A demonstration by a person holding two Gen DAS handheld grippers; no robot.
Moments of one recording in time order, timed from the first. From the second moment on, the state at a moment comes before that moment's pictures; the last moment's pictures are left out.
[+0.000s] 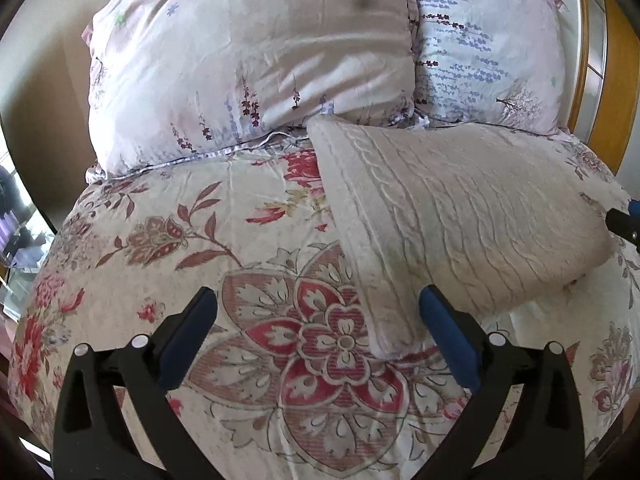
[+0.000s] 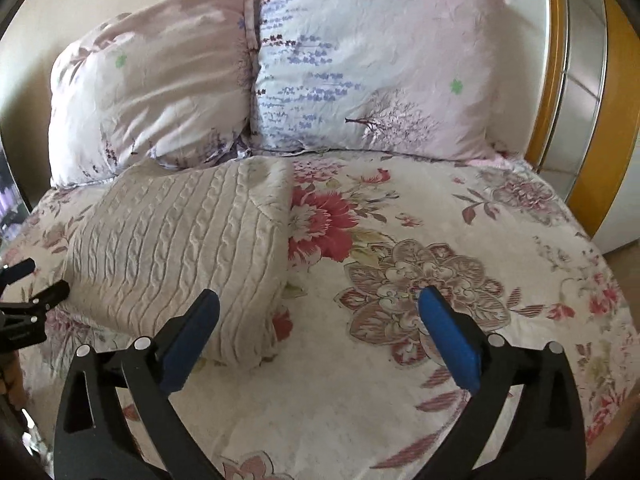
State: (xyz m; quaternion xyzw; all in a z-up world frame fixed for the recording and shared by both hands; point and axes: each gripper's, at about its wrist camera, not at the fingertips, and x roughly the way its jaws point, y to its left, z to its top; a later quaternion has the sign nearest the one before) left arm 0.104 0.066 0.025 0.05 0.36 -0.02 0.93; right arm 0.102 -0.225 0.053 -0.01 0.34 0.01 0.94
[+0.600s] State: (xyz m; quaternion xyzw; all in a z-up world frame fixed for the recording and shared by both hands) left arm 0.076 0.060 0.012 0.01 0.40 -0.03 0.92; right arm 0.079 -0.179 0.024 0.00 0.38 0.07 0.92
